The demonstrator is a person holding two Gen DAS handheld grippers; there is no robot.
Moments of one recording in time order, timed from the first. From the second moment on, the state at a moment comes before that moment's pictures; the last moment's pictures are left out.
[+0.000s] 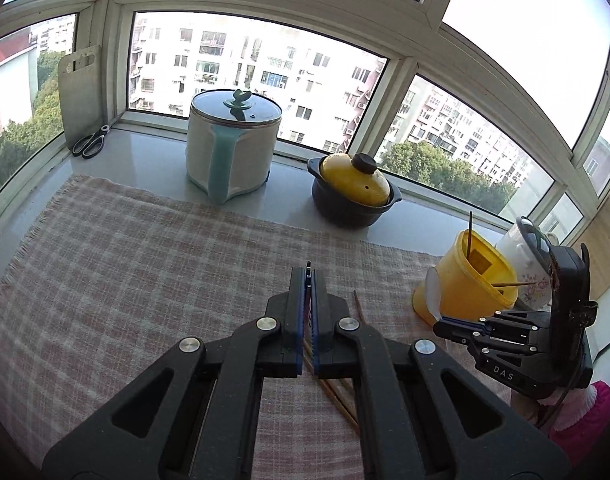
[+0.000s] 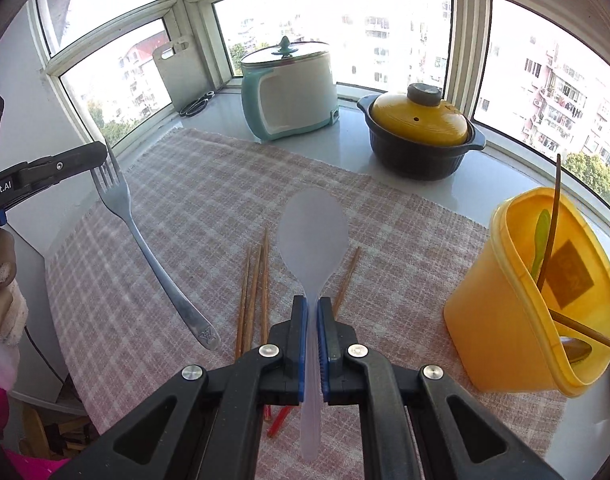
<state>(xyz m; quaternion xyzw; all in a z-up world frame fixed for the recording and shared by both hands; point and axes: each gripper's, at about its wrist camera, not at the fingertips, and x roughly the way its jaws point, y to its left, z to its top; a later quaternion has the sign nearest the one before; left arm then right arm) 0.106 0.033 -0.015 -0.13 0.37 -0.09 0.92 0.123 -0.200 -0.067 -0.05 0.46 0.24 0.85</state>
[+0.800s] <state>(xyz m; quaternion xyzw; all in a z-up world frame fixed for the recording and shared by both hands) 0.143 -0.074 0.036 -0.14 0.32 -0.17 0.92 0.123 -0.327 0.011 0.00 0.39 0.17 0.91</state>
